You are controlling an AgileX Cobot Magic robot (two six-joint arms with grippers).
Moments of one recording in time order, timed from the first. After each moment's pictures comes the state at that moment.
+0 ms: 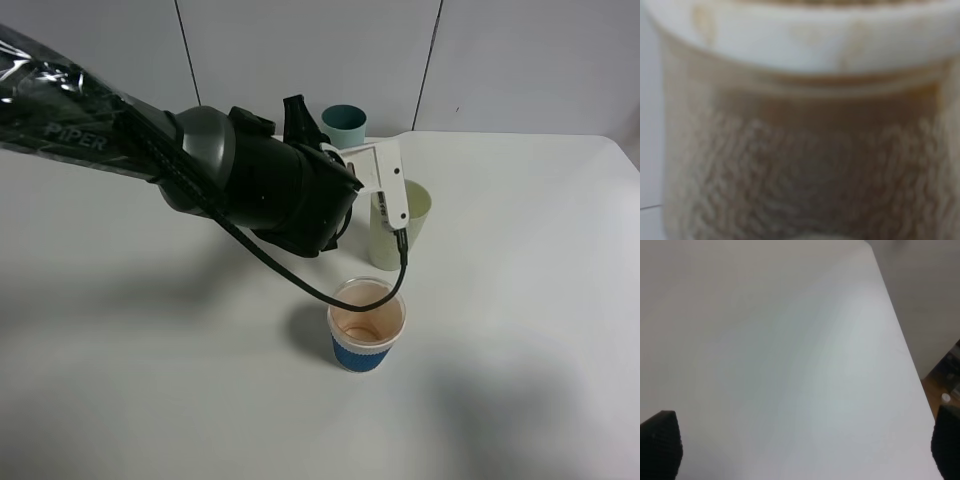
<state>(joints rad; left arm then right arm) -0.98 2.07 -1.25 -1.65 -0.90 2.35 -0.01 0.00 -0.50 -0.11 1.06 0.03</state>
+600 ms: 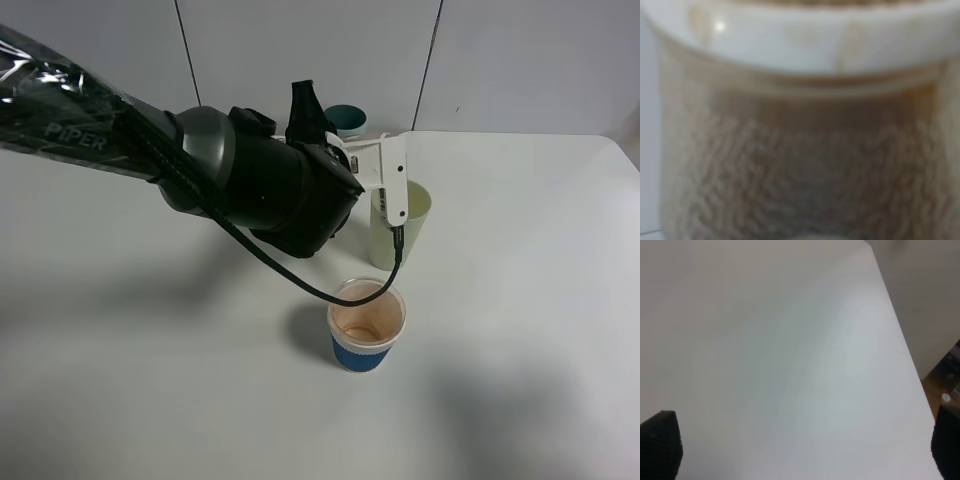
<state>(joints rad) -0.98 2.07 -1.25 -1.54 -0.93 2.35 -0.01 0.00 -0.50 -0.11 1.06 0.03</state>
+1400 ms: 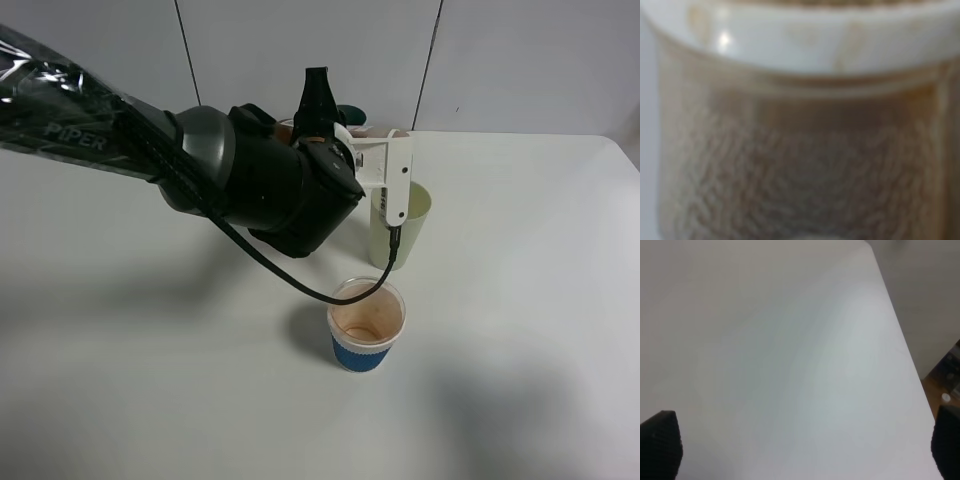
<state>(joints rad) -0.98 2.07 -1.25 -1.43 -0.94 2.39 -0.01 0.00 -0.50 -0.11 1.06 0.03</state>
